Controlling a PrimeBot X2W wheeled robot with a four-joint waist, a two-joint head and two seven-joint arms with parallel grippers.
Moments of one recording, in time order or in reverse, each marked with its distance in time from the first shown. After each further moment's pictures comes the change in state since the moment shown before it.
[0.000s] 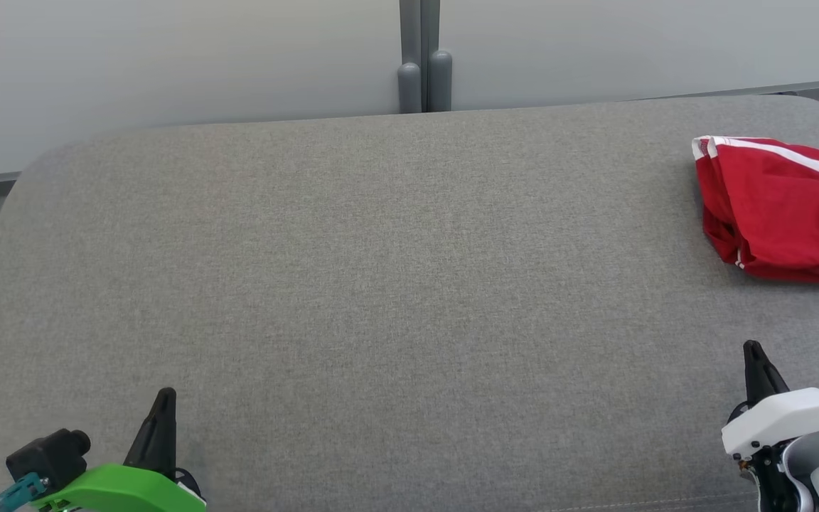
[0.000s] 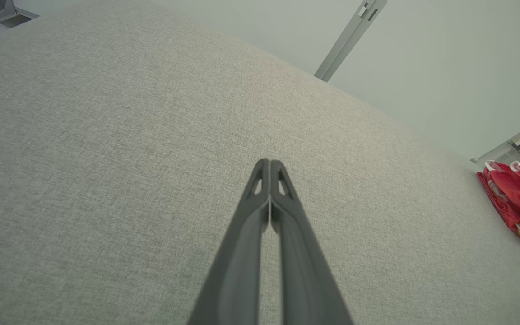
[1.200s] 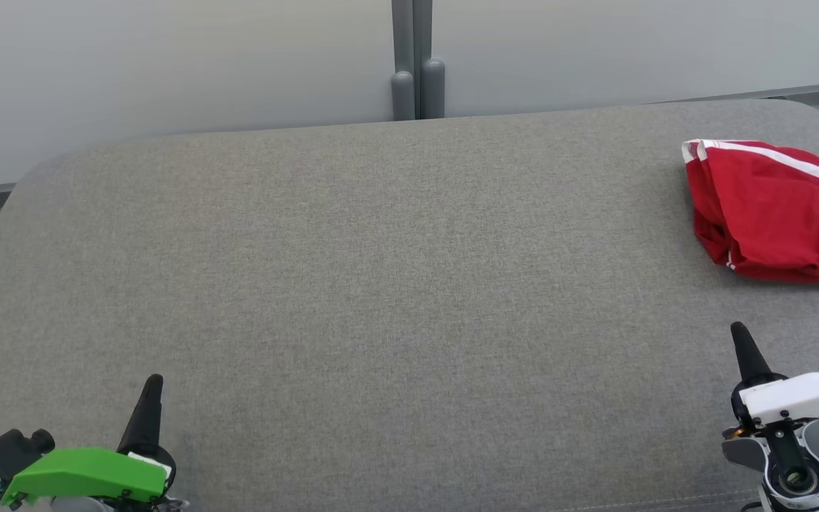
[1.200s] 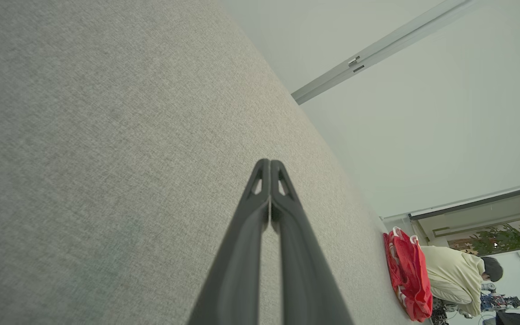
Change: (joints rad) left arm -0.052 -0.066 0.121 0.064 -0.390 -0.072 0.104; right arm -0.033 0.089 -0.121 -0.033 0.452 0.090 0.133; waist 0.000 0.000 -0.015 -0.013
